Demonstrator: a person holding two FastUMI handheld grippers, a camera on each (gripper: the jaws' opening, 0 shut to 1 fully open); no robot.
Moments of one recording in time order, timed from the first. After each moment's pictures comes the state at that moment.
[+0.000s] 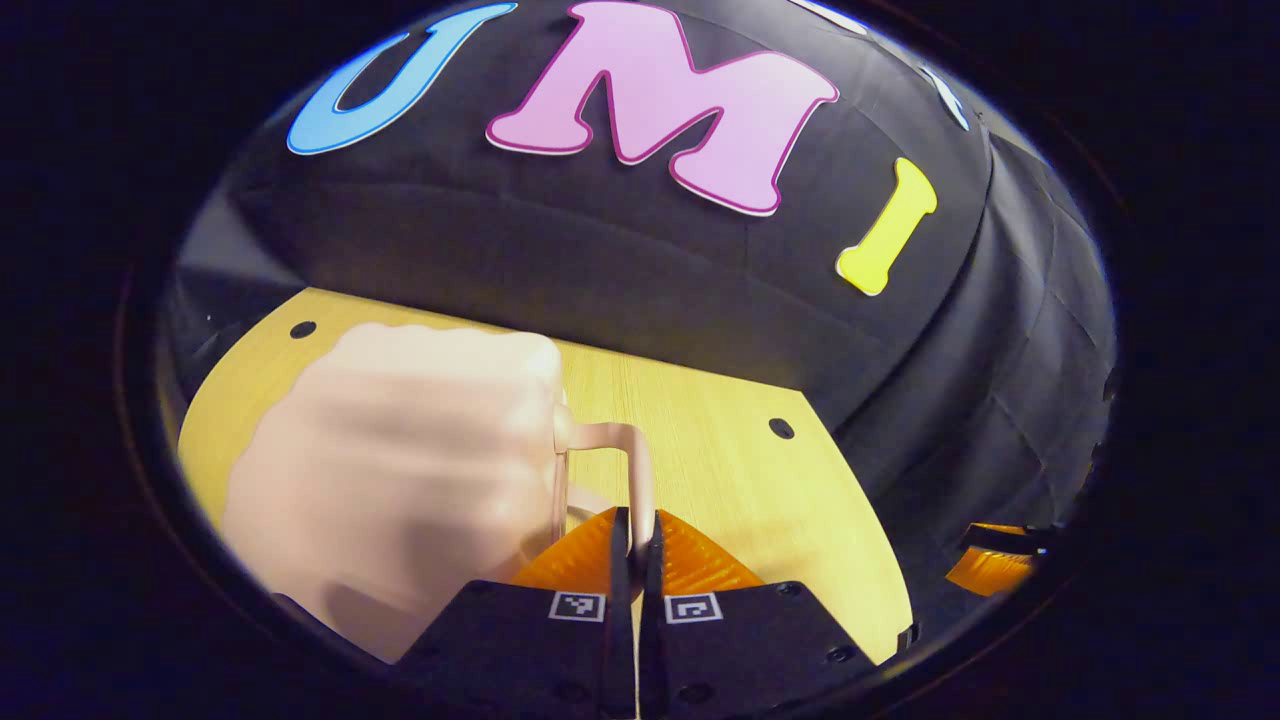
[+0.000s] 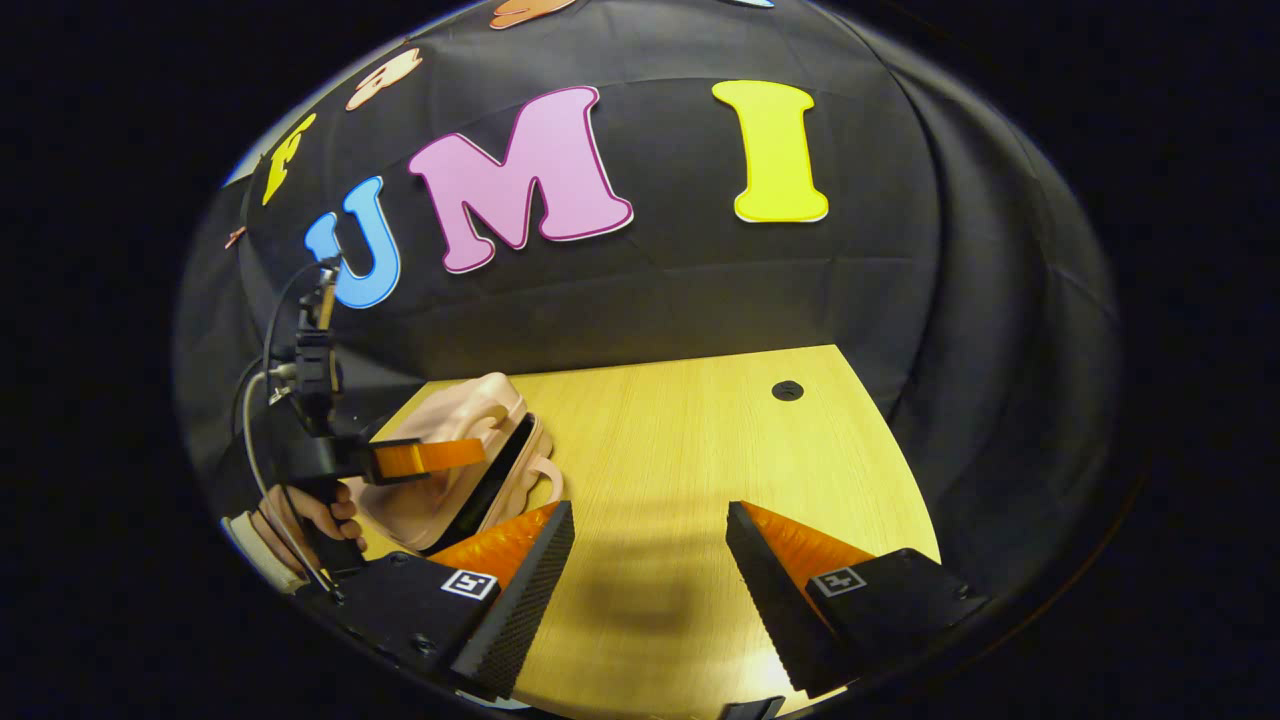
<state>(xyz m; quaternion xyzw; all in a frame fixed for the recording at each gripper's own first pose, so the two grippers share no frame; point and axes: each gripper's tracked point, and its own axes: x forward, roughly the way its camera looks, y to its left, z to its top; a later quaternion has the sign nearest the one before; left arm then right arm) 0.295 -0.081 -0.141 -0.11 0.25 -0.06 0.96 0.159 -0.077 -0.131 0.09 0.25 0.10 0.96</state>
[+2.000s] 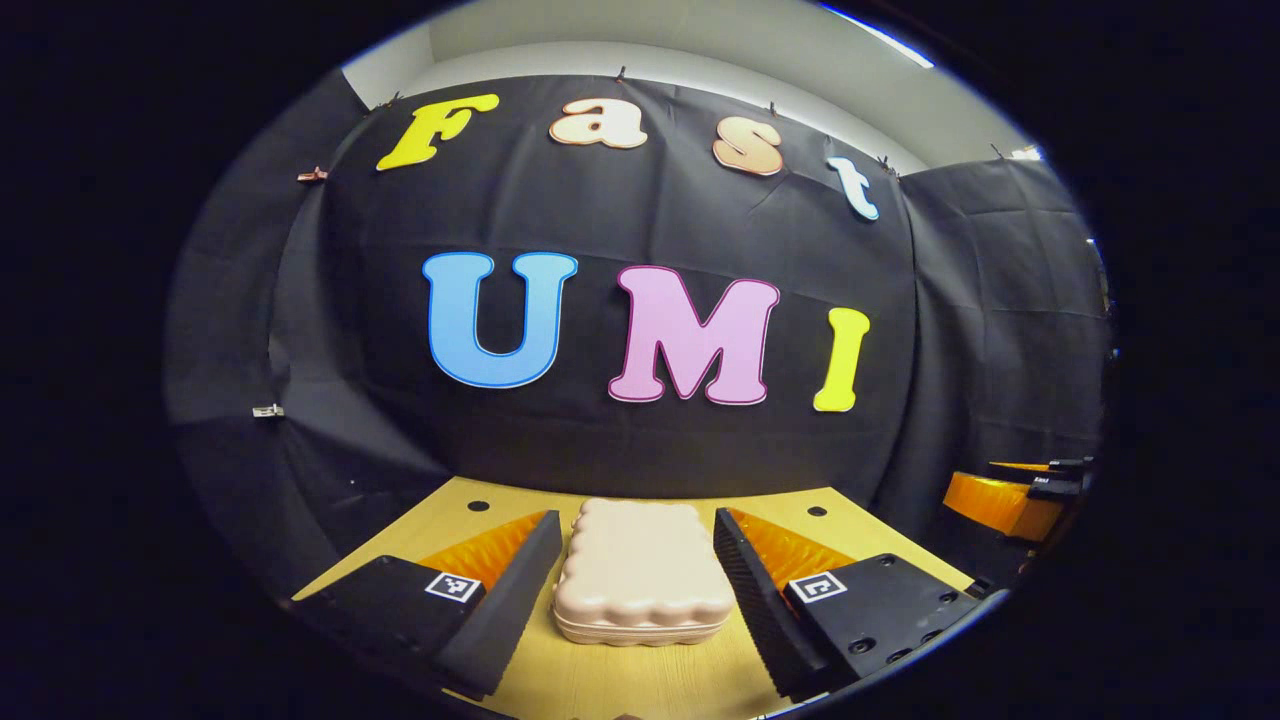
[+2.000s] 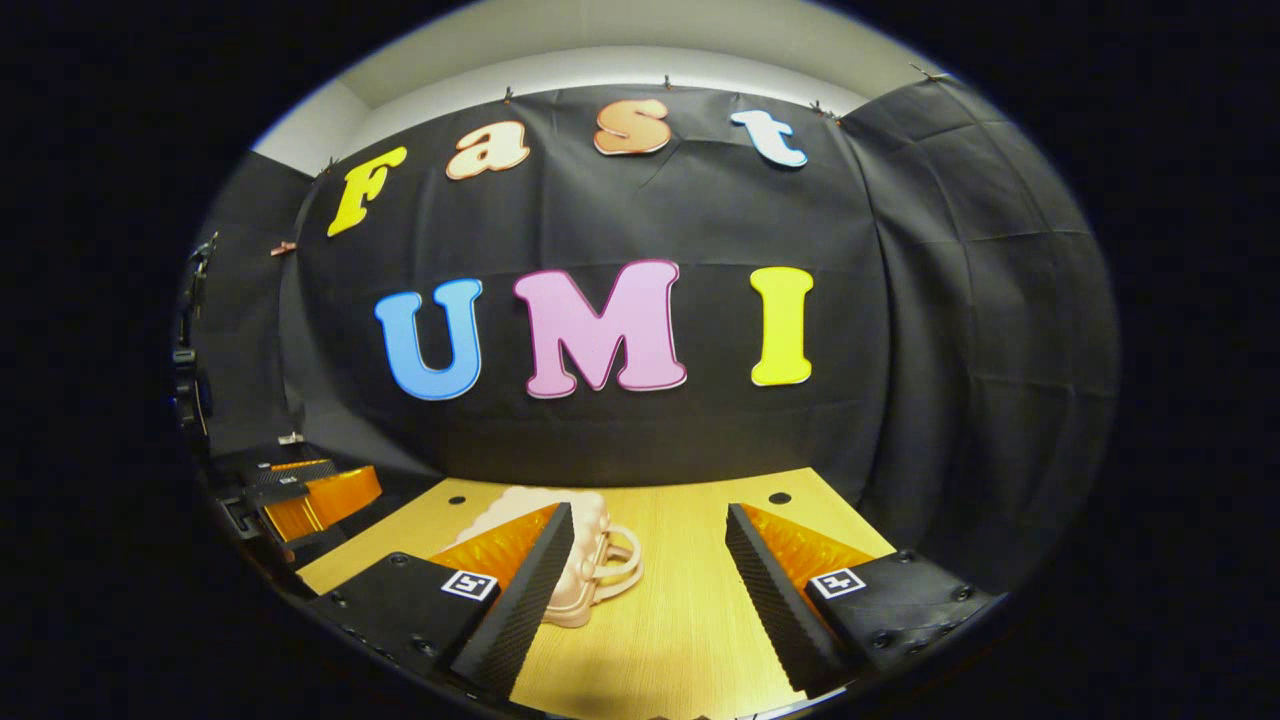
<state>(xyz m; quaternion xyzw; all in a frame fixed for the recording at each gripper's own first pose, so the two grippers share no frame) 0.044 0.069 0.043 0.00 -0.03 0.00 1.00 0.010 0.029 0.012 0.06 0.00 0.01 1.00</state>
